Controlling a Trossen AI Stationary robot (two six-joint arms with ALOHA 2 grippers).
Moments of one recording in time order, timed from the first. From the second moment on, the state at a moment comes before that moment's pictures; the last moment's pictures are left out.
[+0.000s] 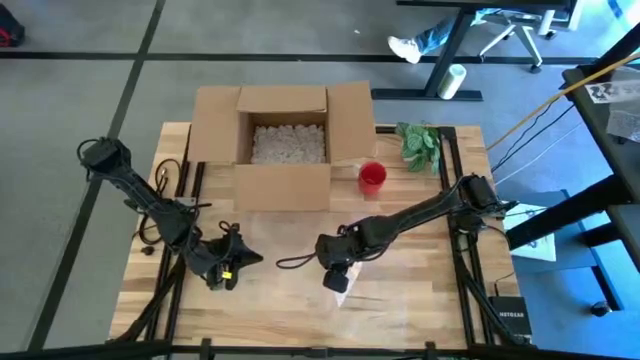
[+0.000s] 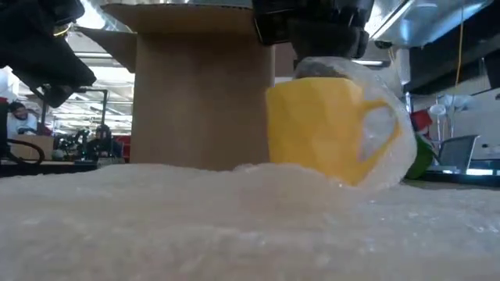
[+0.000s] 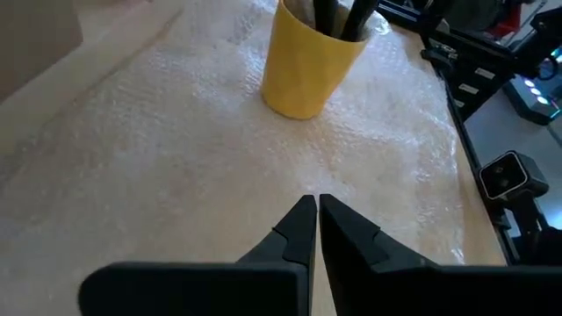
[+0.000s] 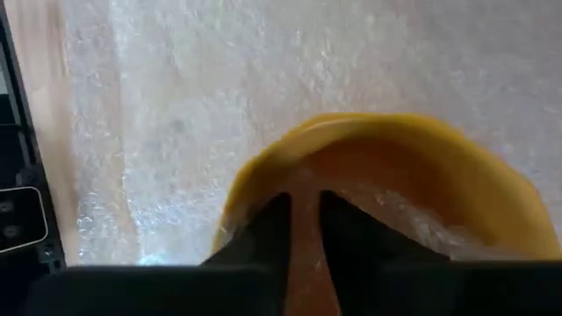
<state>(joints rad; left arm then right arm) -0.77 1.11 0.36 0.19 -0.68 -0.73 0.31 1.92 1.44 -0.67 -0.07 0.62</state>
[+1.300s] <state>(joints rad) -0.49 1.39 0.43 0.65 -0.30 -0.48 0.31 1.91 1.62 -0.89 -0.07 0.57</state>
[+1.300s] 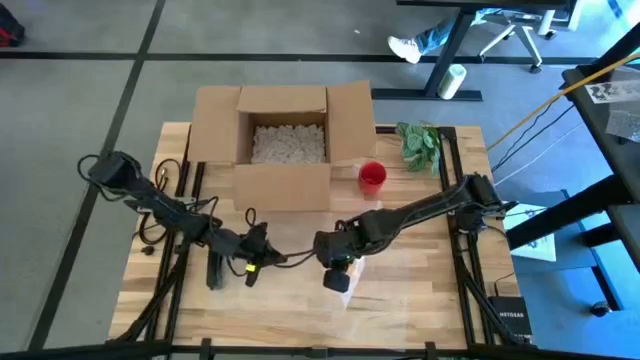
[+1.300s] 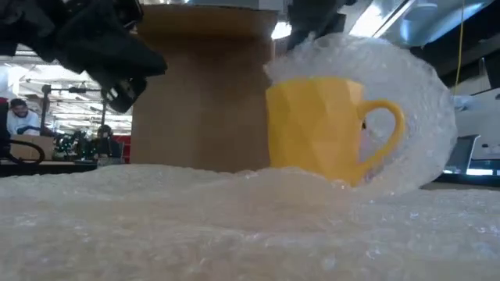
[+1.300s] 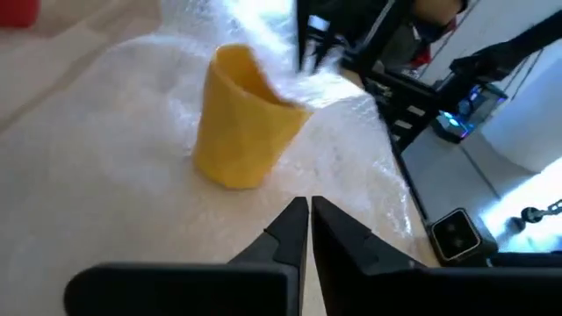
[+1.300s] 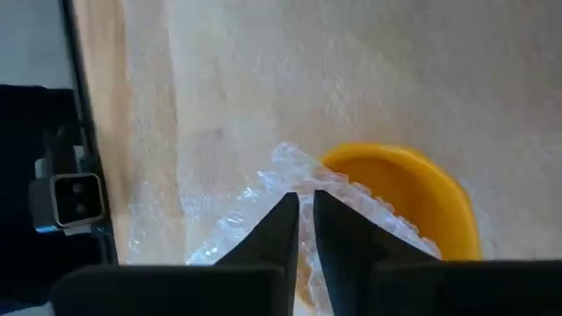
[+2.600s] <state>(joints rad) -0.37 1.74 0.83 0.52 -0.21 -0.33 0.31 1.96 1.62 -0.81 0.01 0.55</state>
